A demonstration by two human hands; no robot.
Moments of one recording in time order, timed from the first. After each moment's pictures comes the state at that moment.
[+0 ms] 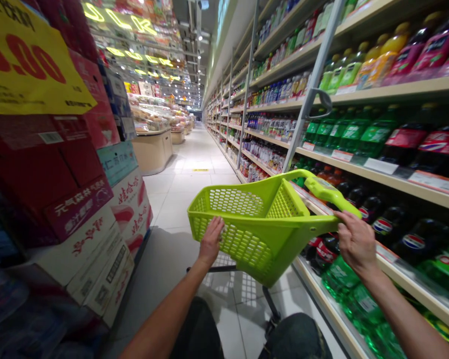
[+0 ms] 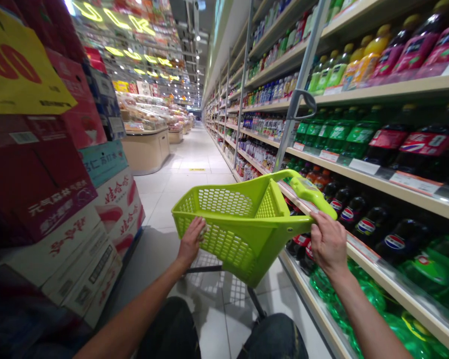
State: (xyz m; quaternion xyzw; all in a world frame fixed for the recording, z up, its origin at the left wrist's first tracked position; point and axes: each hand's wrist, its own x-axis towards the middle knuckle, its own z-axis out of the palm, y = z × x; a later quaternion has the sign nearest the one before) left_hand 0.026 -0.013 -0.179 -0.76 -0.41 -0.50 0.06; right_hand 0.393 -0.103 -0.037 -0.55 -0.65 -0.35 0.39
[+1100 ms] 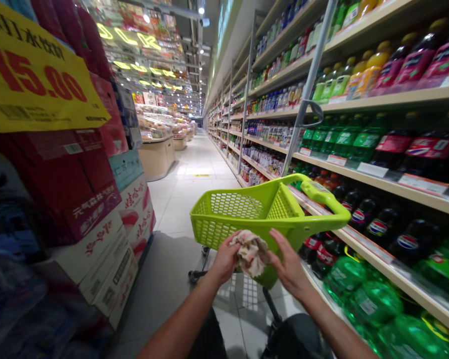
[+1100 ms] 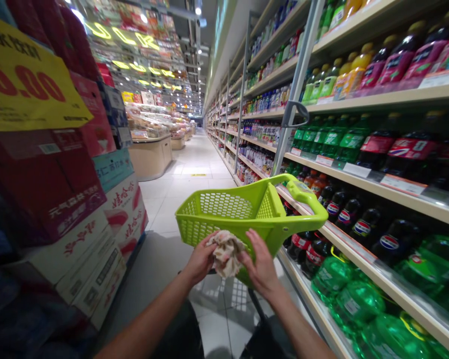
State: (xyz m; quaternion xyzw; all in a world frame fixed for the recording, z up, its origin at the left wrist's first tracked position) left_hand 0.084 -0.093 -0.095 -0.33 -0.29 -0.58 -0.69; right_hand 0.264 -0.125 -0.084 -0.47 -0.76 -0.07 0.44
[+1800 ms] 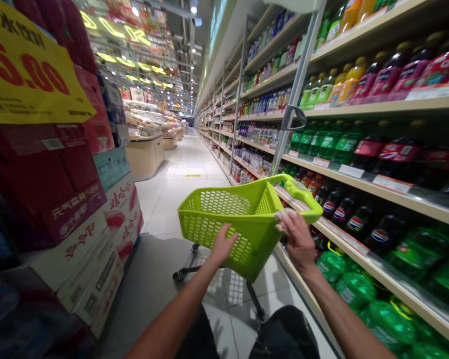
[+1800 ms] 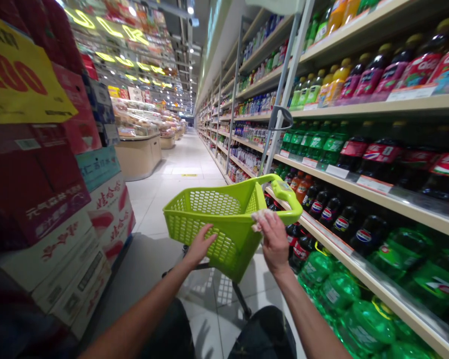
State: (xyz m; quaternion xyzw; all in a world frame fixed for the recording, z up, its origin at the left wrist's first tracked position) left_hand 0.083 -0.070 -0.088 -0.61 -0.51 -0.46 -0.40; right_hand 0.307 -0.106 -0.062 -0.43 -0.70 -0.24 0.52
